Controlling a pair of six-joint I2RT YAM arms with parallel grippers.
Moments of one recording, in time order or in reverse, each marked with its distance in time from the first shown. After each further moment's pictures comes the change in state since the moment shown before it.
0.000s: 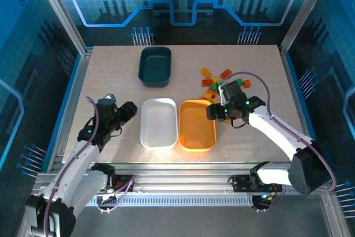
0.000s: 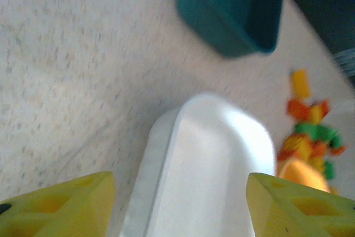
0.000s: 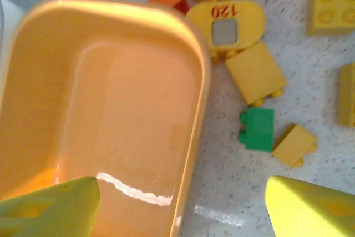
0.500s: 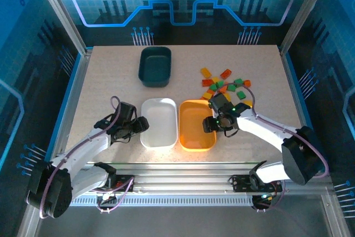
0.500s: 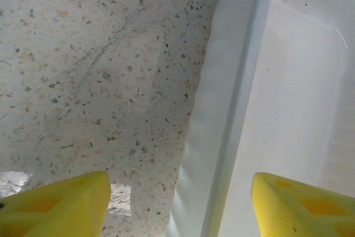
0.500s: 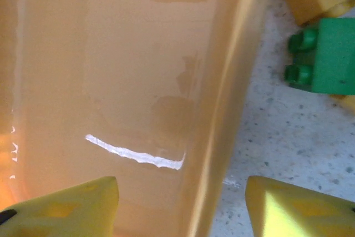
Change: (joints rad) left arm -0.164 0.237 -0.008 -0.090 -0.038 0.062; right arm 0.124 0.113 -0.090 0.038 0.023 0.105
